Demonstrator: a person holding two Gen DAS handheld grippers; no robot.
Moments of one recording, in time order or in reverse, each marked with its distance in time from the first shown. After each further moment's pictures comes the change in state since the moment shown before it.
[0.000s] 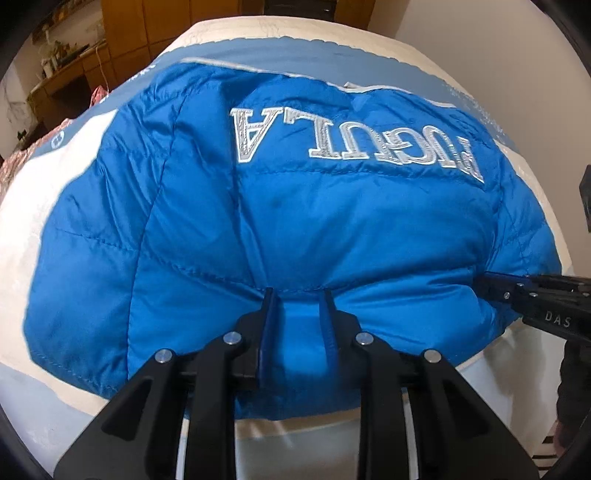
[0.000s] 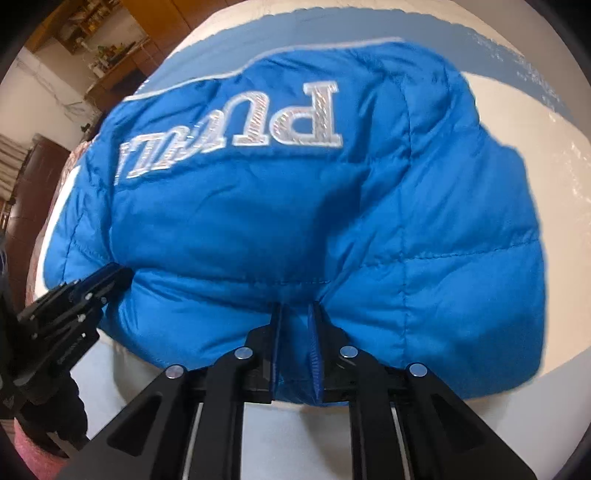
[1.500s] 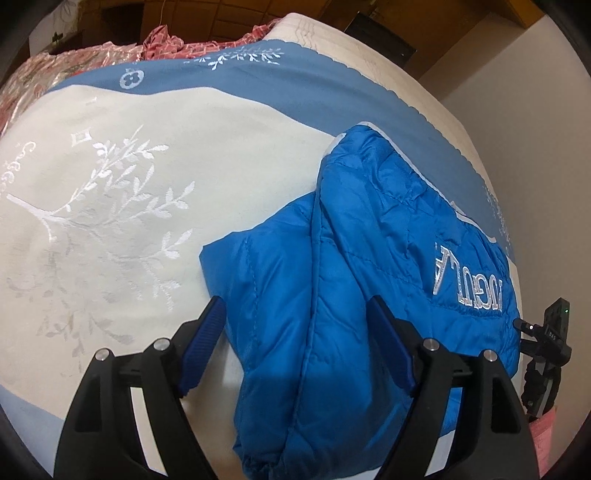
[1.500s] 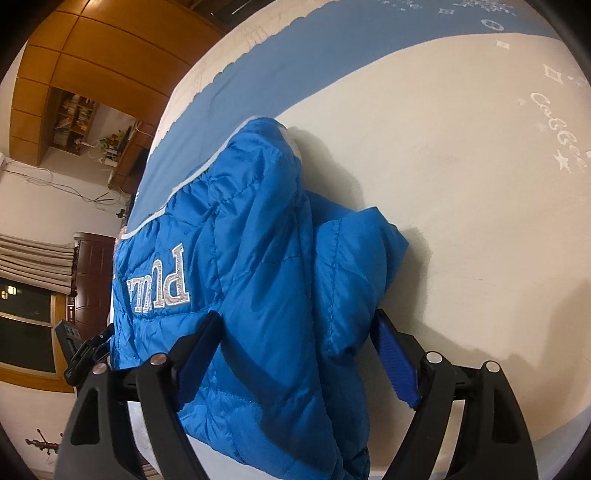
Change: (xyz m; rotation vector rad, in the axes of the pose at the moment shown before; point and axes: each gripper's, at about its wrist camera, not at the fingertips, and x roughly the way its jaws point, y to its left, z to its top) left arm -0.015 0.178 0.045 -0.337 -0.018 -0.163; right arm -0.015 -0.155 0.056 0.291 -0.056 0.324
